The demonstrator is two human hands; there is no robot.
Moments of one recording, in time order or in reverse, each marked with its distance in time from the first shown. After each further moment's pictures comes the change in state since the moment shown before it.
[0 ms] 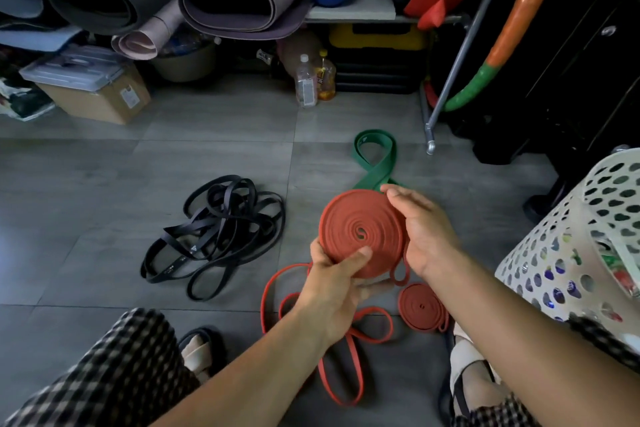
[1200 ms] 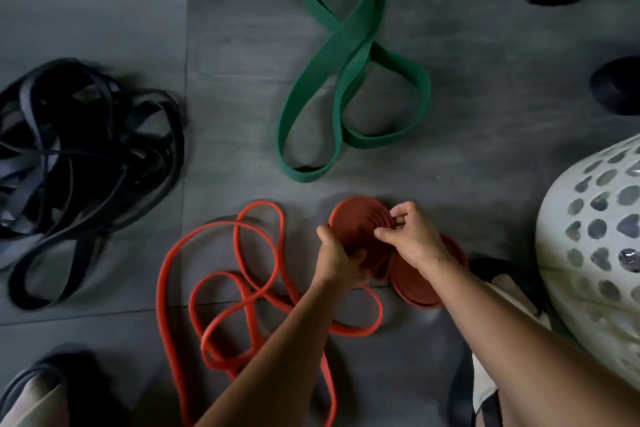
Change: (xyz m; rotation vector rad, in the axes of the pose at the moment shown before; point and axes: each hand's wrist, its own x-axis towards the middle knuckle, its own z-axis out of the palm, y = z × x) left_hand 0.292 -0.204 -0.114 0.880 0.167 -0.221; right_hand 0.186 0.271 -0.176 -0.994 0.028 0.297
